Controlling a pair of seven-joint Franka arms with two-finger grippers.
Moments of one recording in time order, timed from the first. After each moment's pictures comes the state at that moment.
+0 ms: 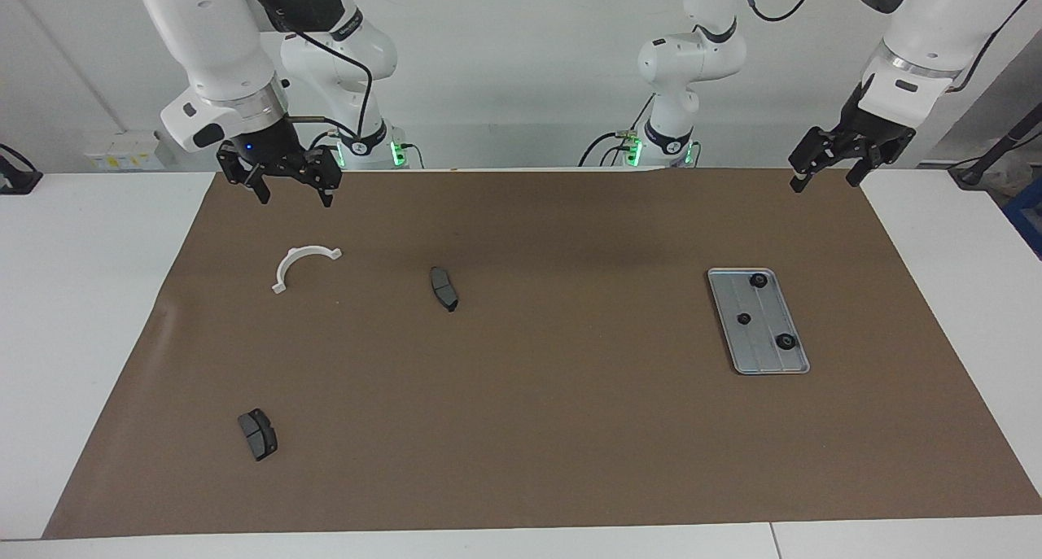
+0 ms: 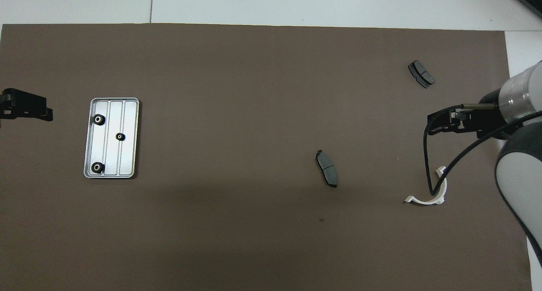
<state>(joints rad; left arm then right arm) 0.10 -0.01 -0.11 -1.53 -0.03 1.54 -0.10 0.01 -0.02 0.10 -1.64 -0.01 1.59 0.19</state>
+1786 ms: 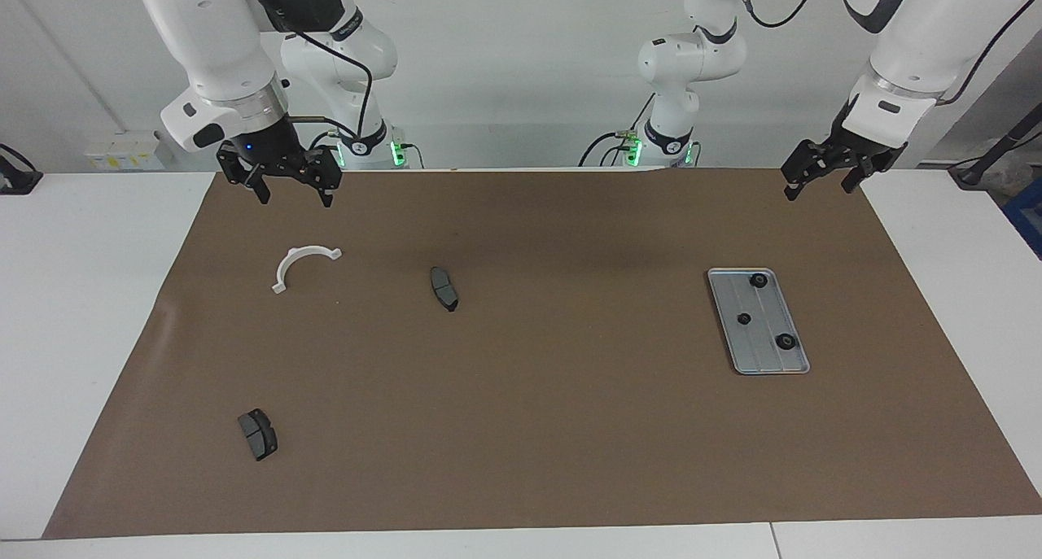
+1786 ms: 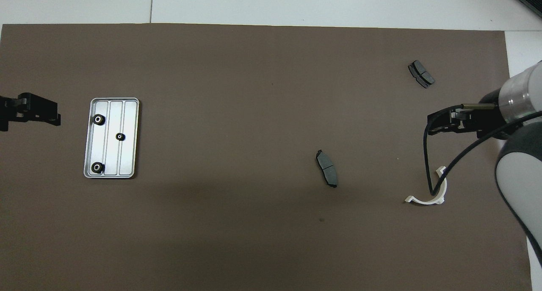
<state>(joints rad) 0.08 0.01 -0.13 -1.53 0.02 1.52 -0.10 0.01 -0.02 0.10 -1.64 -0.01 1.59 0.19</state>
